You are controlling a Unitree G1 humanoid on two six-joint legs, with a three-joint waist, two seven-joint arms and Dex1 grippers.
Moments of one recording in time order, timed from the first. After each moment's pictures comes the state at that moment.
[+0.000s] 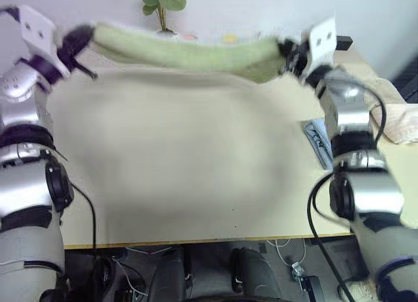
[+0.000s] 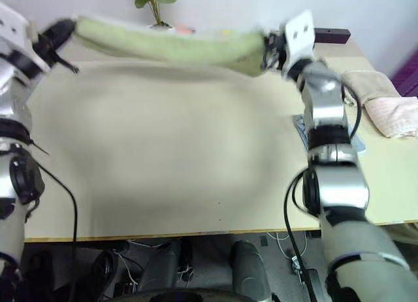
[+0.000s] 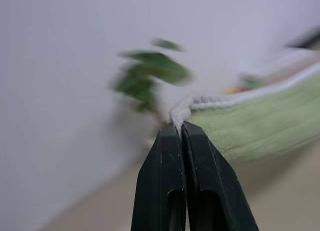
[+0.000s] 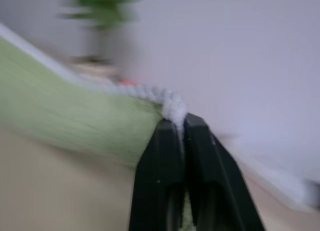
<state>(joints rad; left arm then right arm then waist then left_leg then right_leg) -1.00 0.74 0.22 1.11 -0.22 -0.47 -1.07 -0.82 -0.47 -0.03 0.54 0.13 -0.05 0.70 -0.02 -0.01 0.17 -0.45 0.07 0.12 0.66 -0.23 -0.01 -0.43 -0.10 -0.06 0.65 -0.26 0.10</state>
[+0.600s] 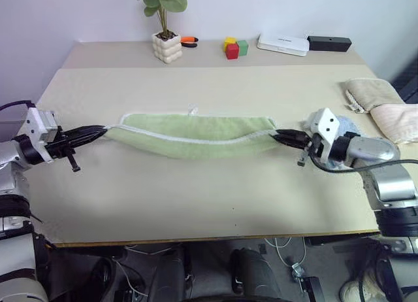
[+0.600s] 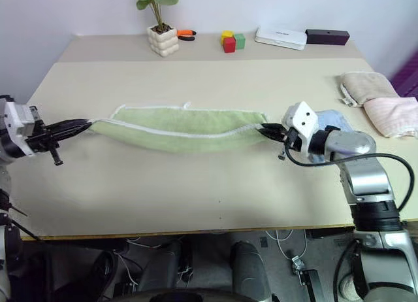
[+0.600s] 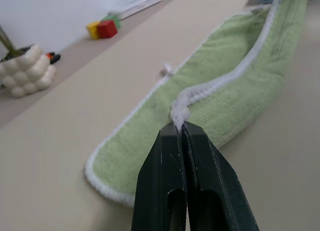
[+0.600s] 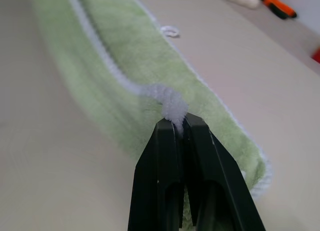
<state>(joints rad) -0.54 0.87 0.30 0.78 -0.43 -0.32 -1.52 -0.37 -0.77 -0.05 0.03 0.28 0.13 1.07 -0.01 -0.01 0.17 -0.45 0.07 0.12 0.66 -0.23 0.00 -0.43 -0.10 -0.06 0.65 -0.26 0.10</state>
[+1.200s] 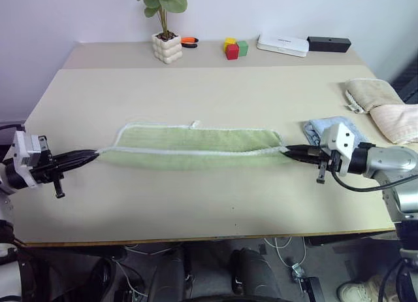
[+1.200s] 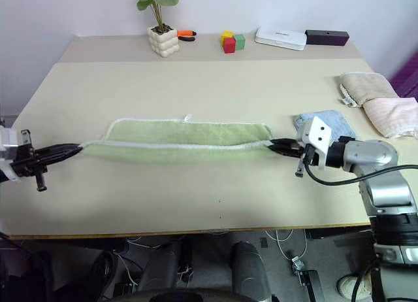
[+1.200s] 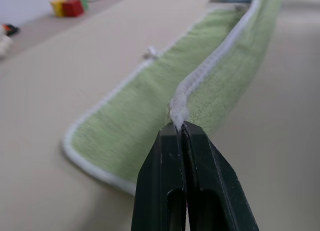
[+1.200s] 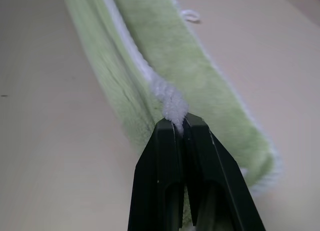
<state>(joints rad) -0.39 0.90 0.35 0.70 -0.51 -0.24 -1.59 -0.34 -0.84 -0.09 0.05 0.33 0.10 1.17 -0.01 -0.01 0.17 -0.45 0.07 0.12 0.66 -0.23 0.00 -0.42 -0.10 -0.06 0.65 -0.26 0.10</state>
